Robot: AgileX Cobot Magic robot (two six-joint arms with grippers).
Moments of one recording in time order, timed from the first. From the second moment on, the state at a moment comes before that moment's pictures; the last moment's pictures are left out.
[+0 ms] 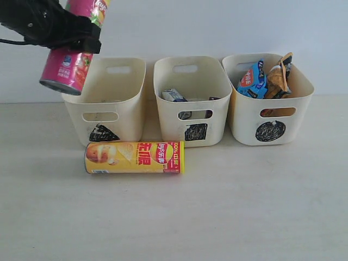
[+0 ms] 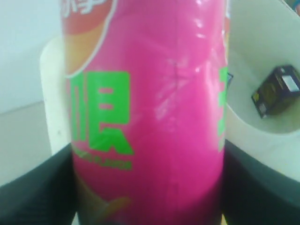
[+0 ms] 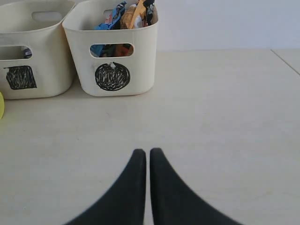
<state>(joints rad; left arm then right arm) -0.28 1.72 -1.54 -0.08 0.59 0.12 0.03 0.01 0.00 0.00 0.33 0.00</state>
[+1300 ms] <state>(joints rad) -0.22 2.20 -1.79 -0.08 0.37 0.05 0.03 0.01 0.00 0.00 0.33 0.00</state>
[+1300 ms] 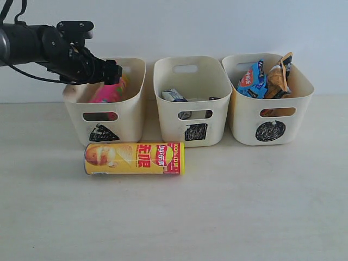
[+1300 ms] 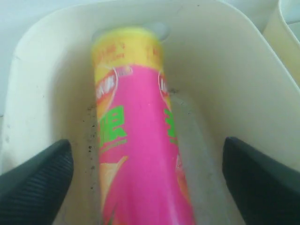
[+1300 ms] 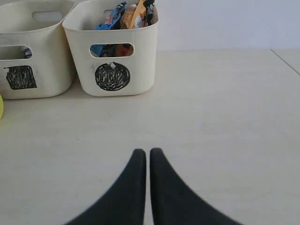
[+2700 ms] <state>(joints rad) -0.22 1.72 -1.55 -0.31 1.12 0.98 0.03 0.01 0.00 0.00 0.33 0.00</state>
